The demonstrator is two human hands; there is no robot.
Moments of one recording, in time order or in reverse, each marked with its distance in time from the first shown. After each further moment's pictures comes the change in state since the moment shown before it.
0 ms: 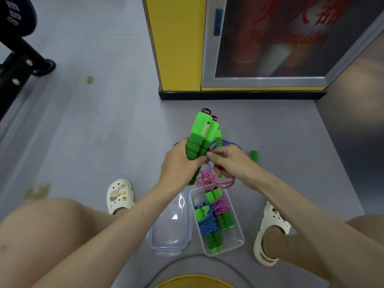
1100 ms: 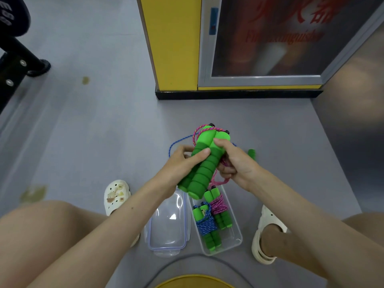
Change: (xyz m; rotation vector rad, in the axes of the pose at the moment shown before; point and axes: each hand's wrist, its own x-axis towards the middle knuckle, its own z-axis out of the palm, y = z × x) left_hand 0.000 0.004 -0.001 -0.418 -0.303 -0.362; right_hand 0.002 0.007 -0.003 0.513 0.091 0.174
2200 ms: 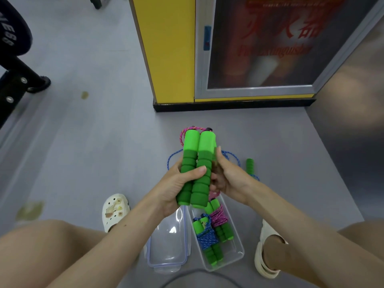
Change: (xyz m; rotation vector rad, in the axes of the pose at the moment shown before) left_hand -0.016 0.002 -0.002 -0.398 -0.287 0.076; right_hand 0.004 0.011 0.000 0.078 -0.321 0.005
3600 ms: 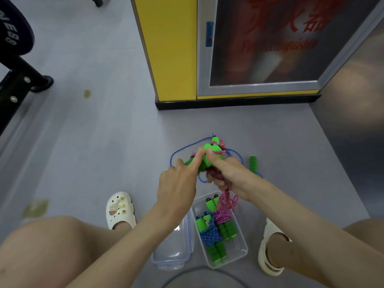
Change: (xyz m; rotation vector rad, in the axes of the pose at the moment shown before) left_hand 0.009 -0.020 -0.003 1.996 0.568 0.362; right_hand -0.006 -0.016 0.014 -0.242 0.242 0.046
